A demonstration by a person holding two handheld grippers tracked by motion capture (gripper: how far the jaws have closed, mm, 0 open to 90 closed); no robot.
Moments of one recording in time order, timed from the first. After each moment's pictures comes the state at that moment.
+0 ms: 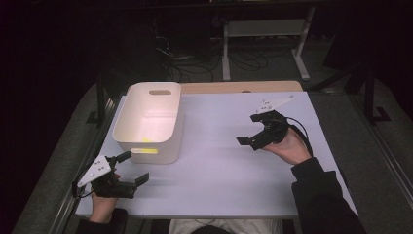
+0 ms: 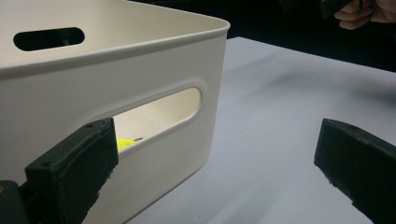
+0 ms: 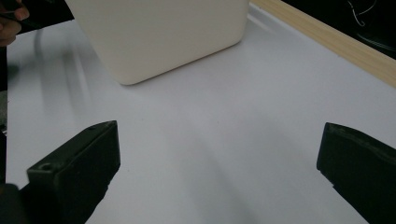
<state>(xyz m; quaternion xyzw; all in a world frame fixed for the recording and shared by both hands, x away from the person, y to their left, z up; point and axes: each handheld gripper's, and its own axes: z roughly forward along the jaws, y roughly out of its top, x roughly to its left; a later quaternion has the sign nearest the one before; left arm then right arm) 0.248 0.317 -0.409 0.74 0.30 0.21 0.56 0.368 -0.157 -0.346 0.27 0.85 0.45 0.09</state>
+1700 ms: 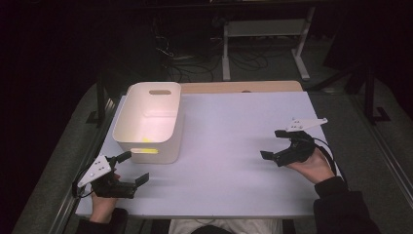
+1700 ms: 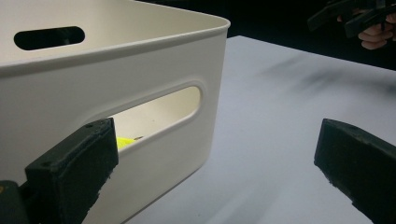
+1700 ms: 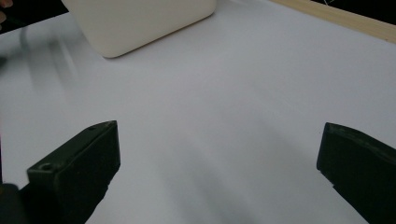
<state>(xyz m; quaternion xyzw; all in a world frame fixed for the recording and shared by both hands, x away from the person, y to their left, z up) 0.247 0.317 -0.409 0.74 0.30 0.22 0.56 0.331 -0.223 -0.386 0.32 0.82 0.47 0.10</state>
